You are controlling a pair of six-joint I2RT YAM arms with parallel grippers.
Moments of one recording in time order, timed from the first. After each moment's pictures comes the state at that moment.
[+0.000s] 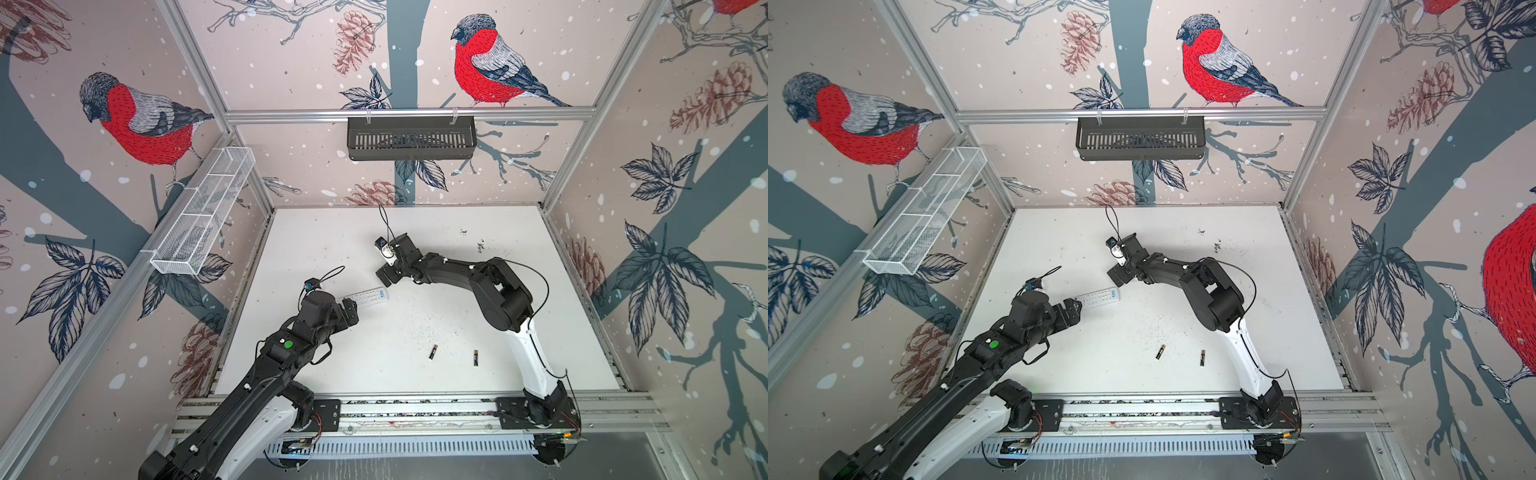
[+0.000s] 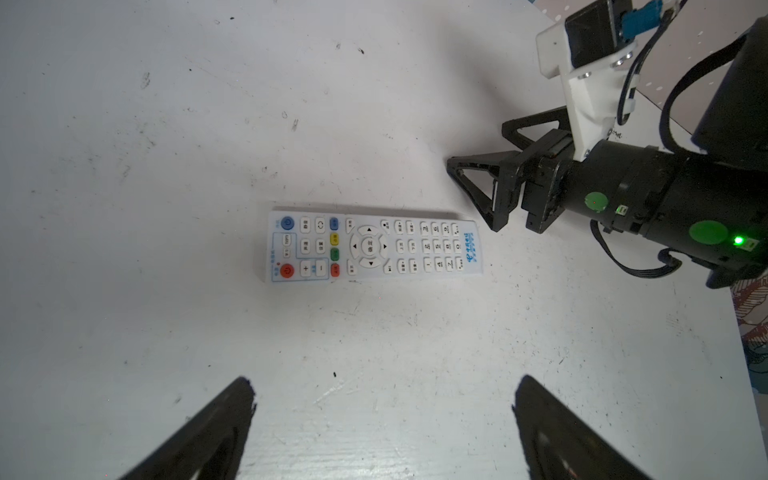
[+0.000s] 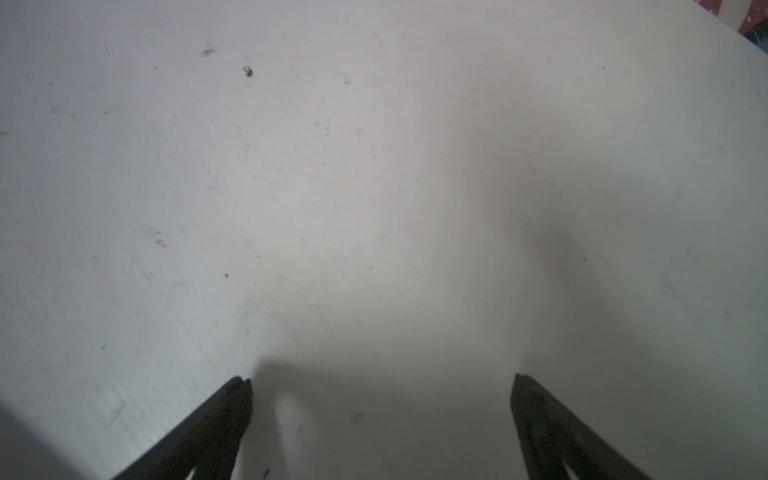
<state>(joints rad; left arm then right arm) -0.47 0.73 0.51 -0.53 -0.11 -0.74 0.76 2.30 1.62 -0.12 -0.03 -0.16</state>
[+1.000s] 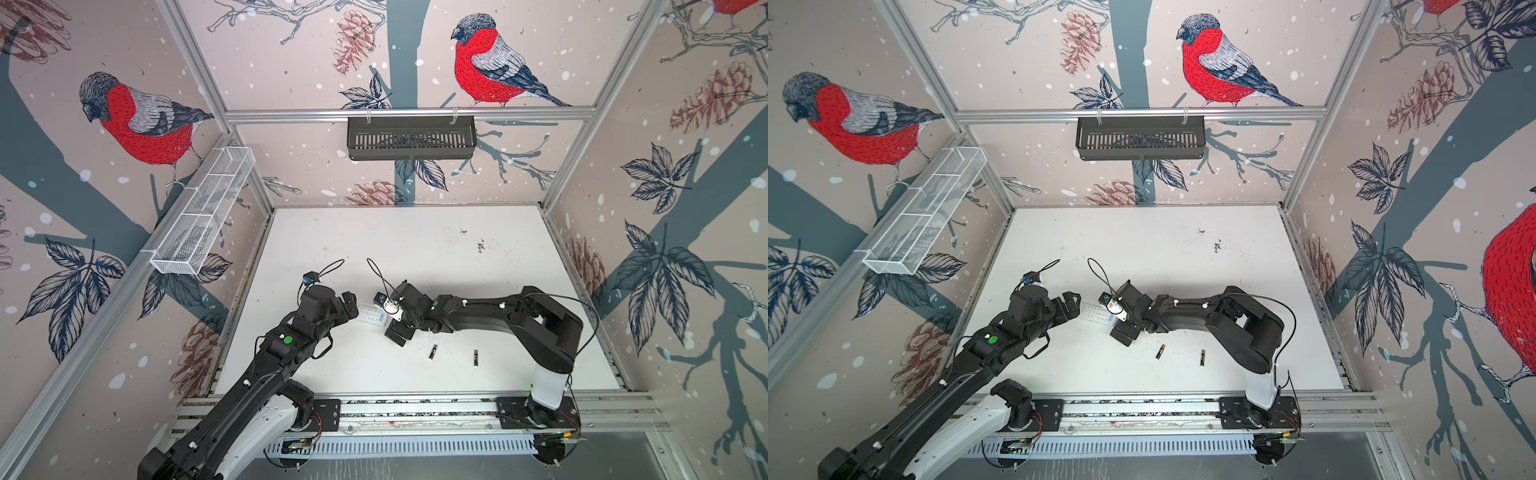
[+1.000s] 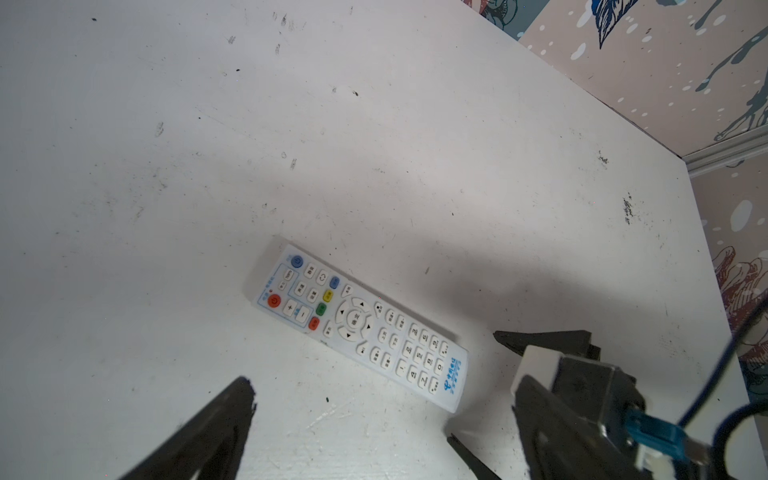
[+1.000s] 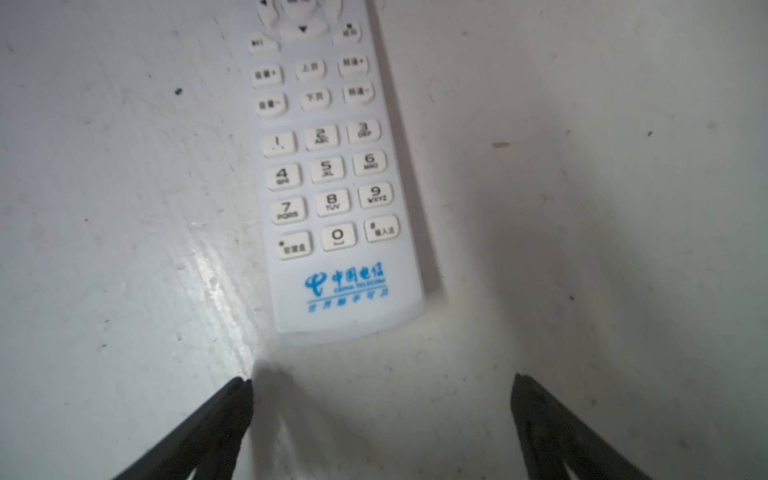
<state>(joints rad) -0.47 0.76 0.56 -0.52 -0.16 -0.72 1.01 1.88 1.06 -0.15 -0.03 -0.14</state>
